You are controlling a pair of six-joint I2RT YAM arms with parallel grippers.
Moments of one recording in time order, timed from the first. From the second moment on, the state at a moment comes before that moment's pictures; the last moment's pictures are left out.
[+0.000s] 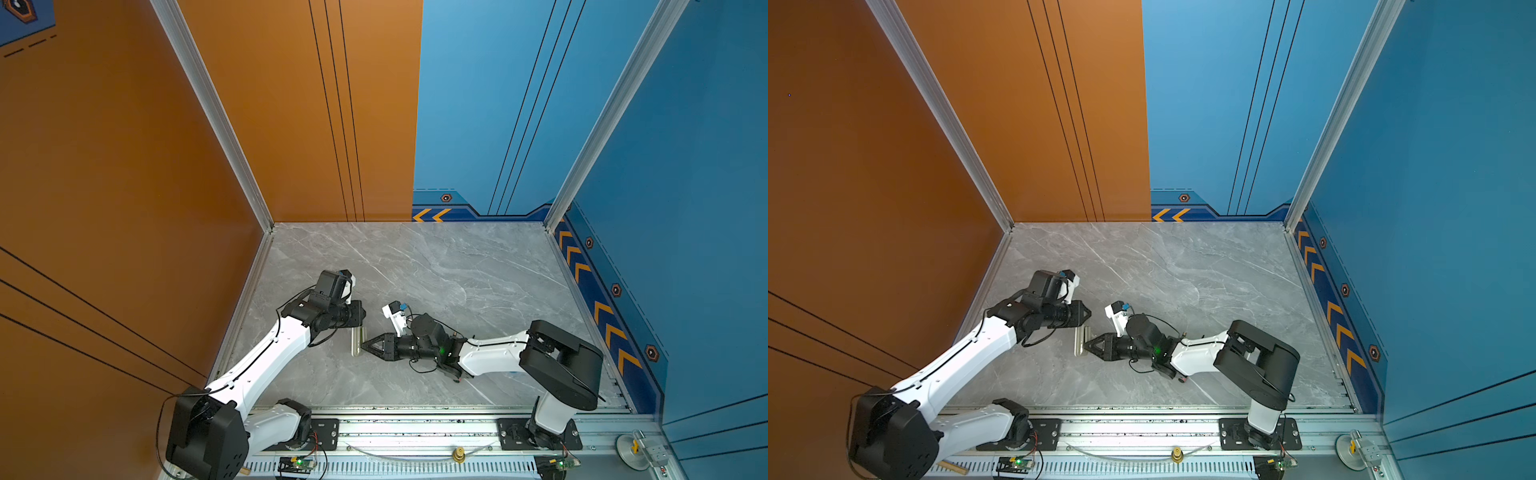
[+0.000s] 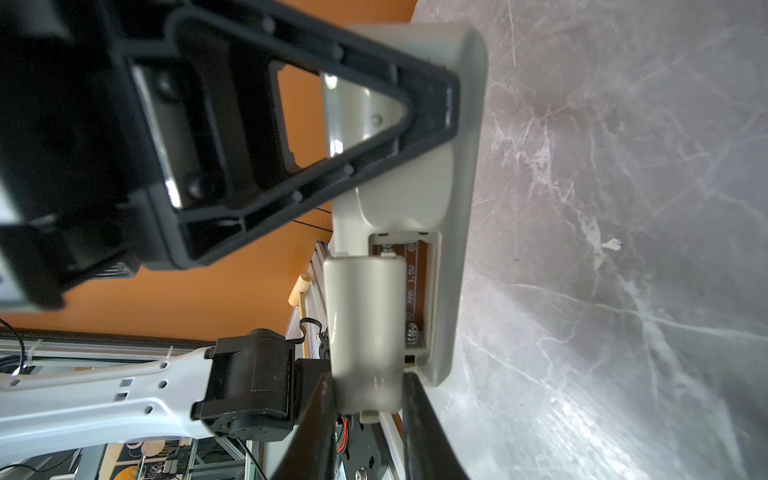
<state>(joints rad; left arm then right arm) -0.38 1.18 0.85 -0.61 0.19 -0.43 1.04 1.73 0.74 0.69 -0.34 0.99</state>
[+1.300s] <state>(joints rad) -0.27 1.07 0.79 -0.61 0.24 -0.40 1.10 1.62 0.95 -0.32 0.03 0.59</state>
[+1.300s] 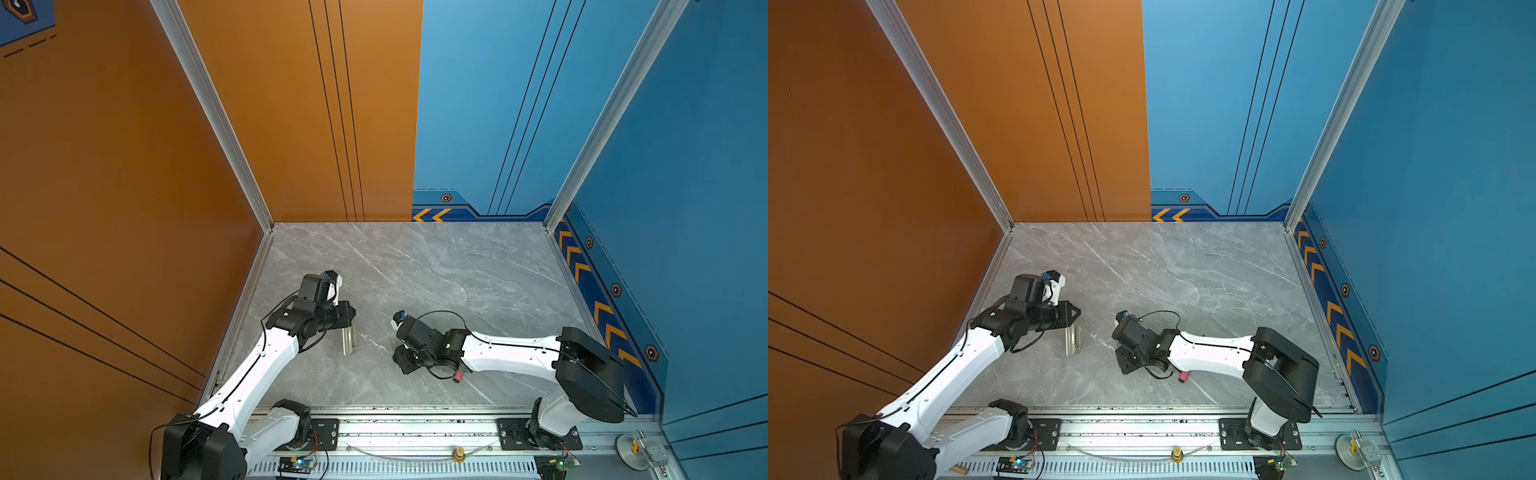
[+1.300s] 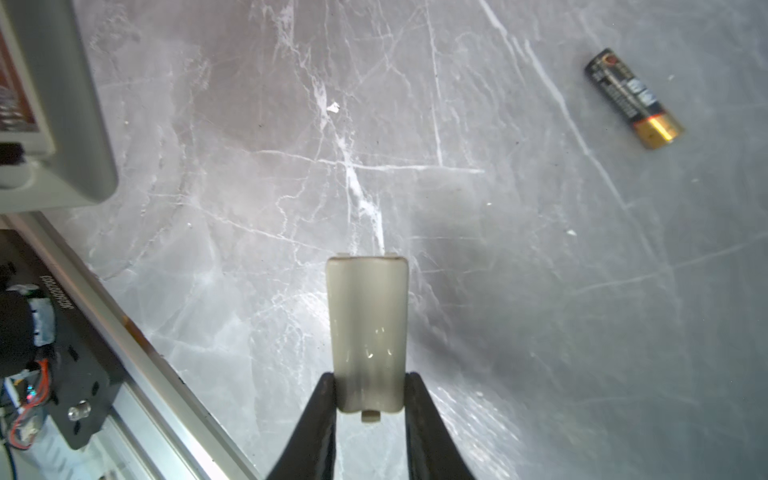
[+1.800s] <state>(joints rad) -0.27 1.03 0.79 -0.60 0.26 -0.40 1.12 1.68 1.03 -0.56 0.12 0.51</state>
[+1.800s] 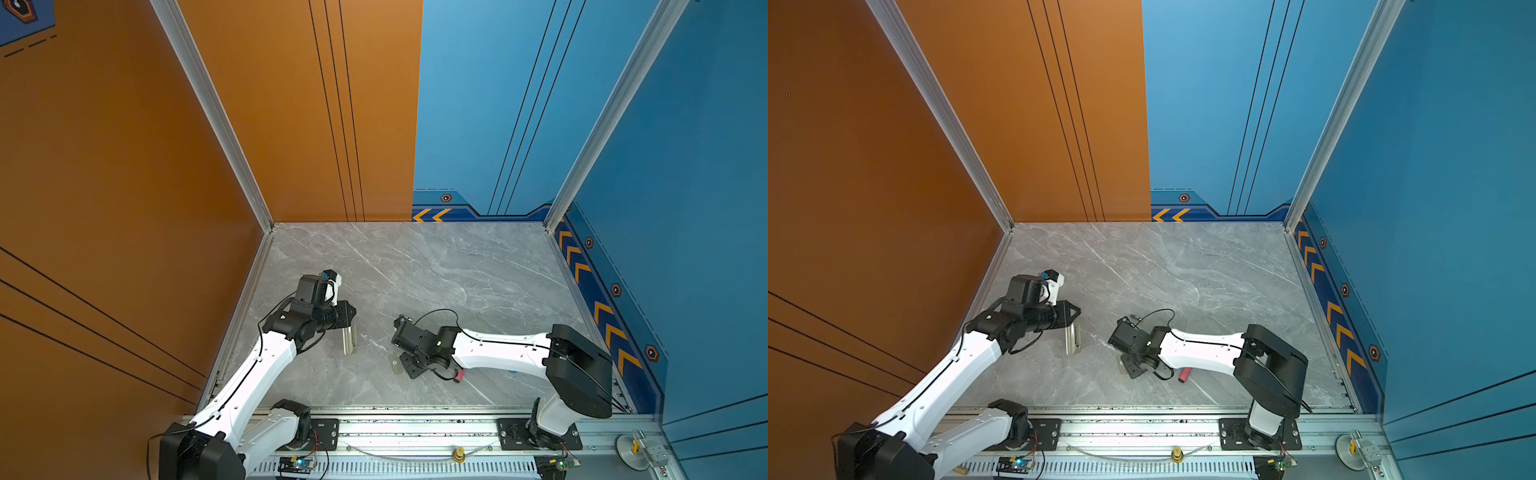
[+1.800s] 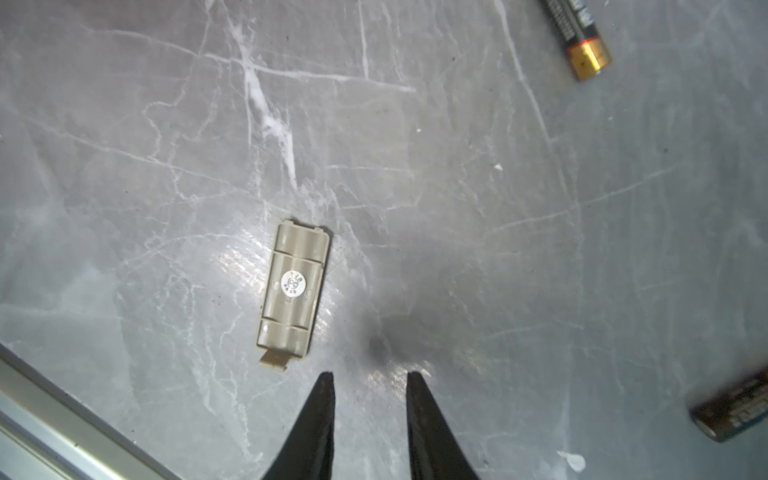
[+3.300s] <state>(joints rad) -0.34 1.03 0.71 -0.43 0.37 -0.48 0.85 1.58 1.06 -0.61 0.12 0.31</state>
